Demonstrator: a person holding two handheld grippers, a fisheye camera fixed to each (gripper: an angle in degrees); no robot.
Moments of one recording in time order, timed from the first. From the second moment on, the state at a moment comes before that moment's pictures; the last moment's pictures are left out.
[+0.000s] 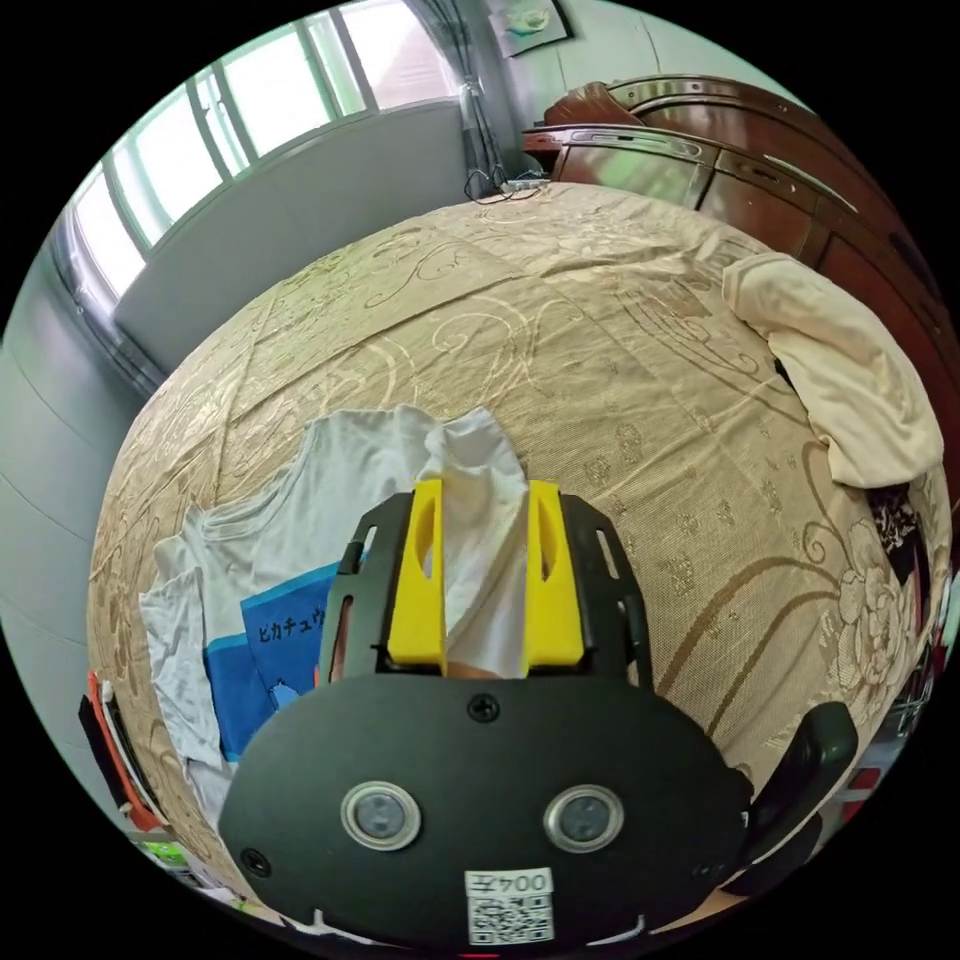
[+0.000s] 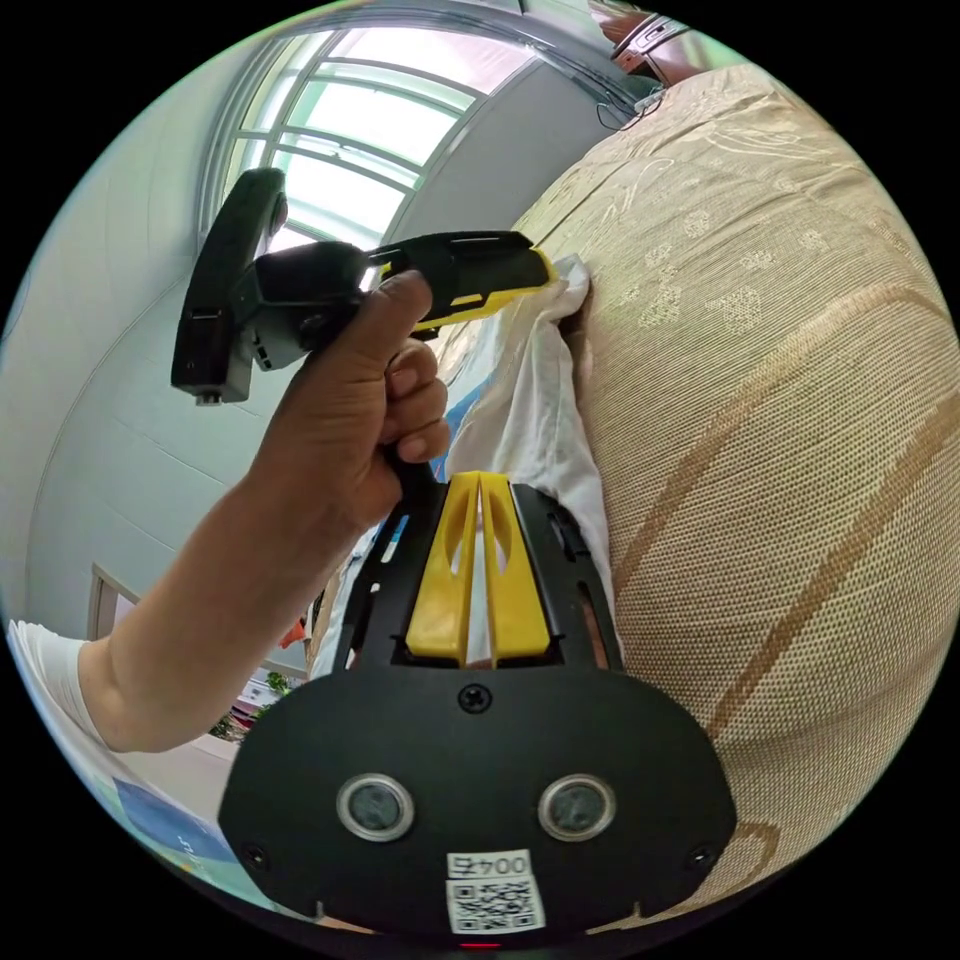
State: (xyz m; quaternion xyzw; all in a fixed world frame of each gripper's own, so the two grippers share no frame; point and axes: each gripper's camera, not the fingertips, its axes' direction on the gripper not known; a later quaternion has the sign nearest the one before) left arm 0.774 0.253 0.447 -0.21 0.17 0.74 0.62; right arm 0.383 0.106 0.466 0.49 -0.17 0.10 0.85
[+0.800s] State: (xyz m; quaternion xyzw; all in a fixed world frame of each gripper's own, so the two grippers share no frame) left arm 0.614 -0.073 0.891 -0.54 0.41 0.27 0.68; right arm 0.333 0.102 0.434 0.49 -0.16 0.11 0.85
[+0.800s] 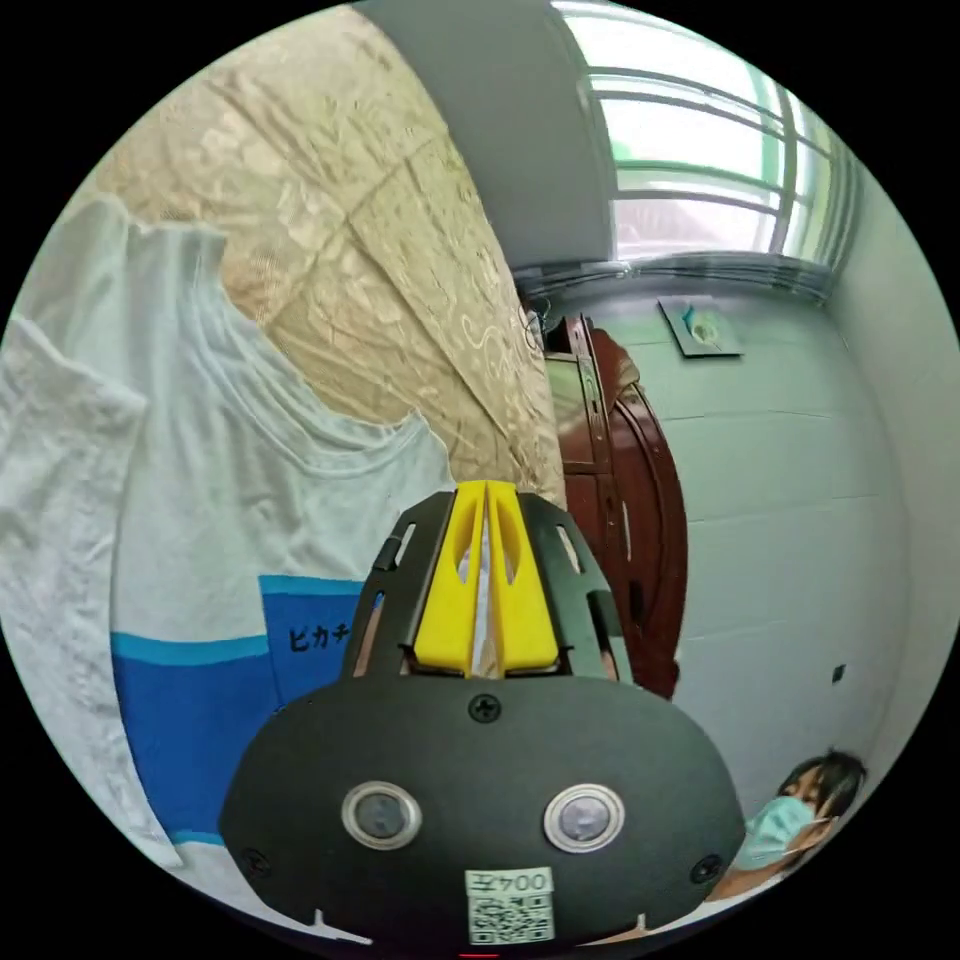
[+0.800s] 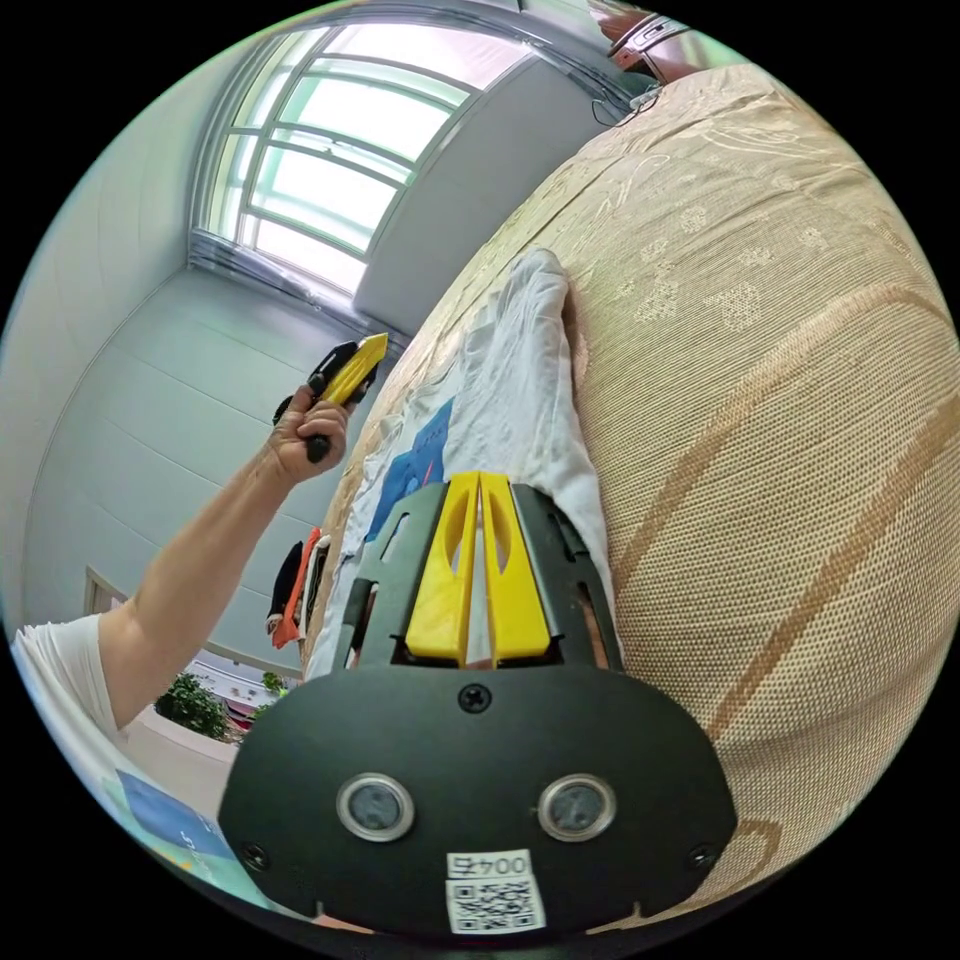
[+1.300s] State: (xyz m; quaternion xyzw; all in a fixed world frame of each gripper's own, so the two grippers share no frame) left arm 0.447 0.055 0.859 -0.57 0.40 0.40 0.60; right arm 0.276 0.115 0.370 0.49 -0.17 0.12 0.85
